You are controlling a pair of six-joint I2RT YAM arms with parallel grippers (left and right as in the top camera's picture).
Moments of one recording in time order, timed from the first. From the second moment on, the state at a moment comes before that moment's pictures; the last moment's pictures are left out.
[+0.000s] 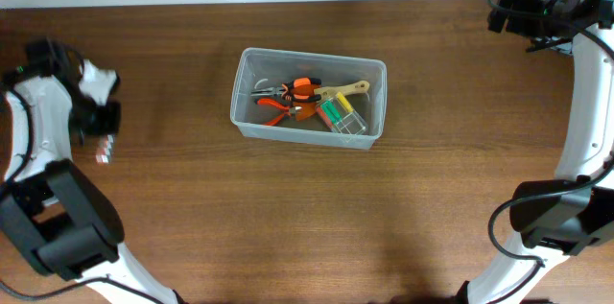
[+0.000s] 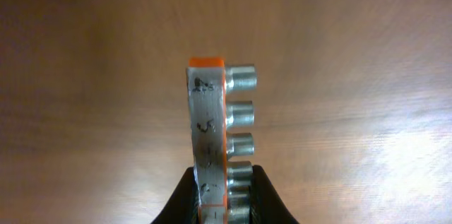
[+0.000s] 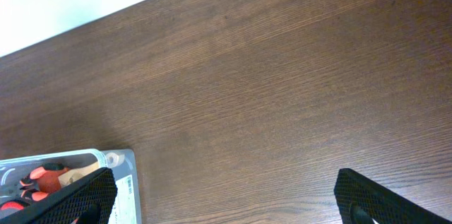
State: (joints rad) left arm 0.40 2.00 1.73 -1.13 0.03 0.50; right arm -0.24 2.00 2.29 -1.28 -0.12 0.12
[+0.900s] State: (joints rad) left arm -0.44 2.26 1.93 -1.12 0.19 1.28; right arm -0.24 2.00 2.29 -1.28 -0.12 0.12
